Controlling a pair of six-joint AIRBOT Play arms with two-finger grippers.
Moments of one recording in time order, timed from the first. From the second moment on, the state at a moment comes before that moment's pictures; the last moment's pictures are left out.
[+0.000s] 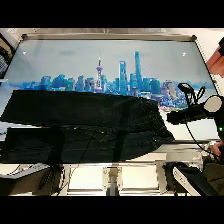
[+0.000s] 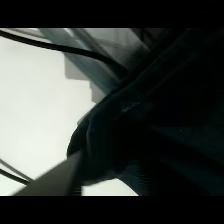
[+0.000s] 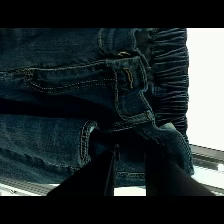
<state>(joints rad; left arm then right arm) 1.26 -1.24 0.86 1.61 -1.05 -1.05 -0.08 -0.86 0.86 -1.37 1.39 1.36</state>
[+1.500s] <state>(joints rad) 1.08 -1.20 1.17 0.96 -1.09 -1.03 -0.41 -1.17 0.73 -1.28 1.54 0.94</state>
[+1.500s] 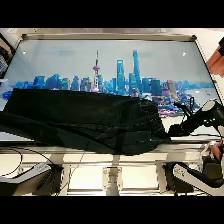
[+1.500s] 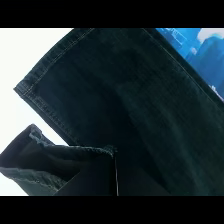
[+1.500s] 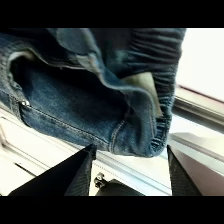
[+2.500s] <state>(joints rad) 1.13 -1.23 1.12 1.01 -1.12 -0.99 -0.43 -1.15 0.68 -0.88 1.61 0.85</state>
